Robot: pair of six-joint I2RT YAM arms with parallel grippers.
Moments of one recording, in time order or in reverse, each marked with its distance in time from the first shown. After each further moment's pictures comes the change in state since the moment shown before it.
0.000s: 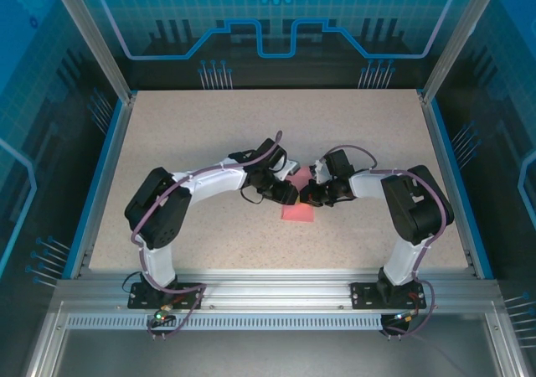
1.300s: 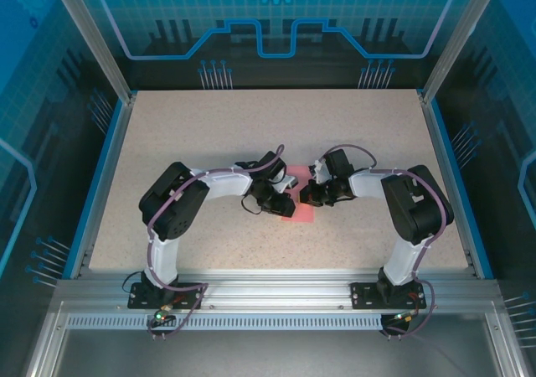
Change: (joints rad) left arm 0.000 0.110 -0.074 0.074 0.051 -0.026; right arm 0.000 0.002 0.011 -0.027 0.008 -0.027
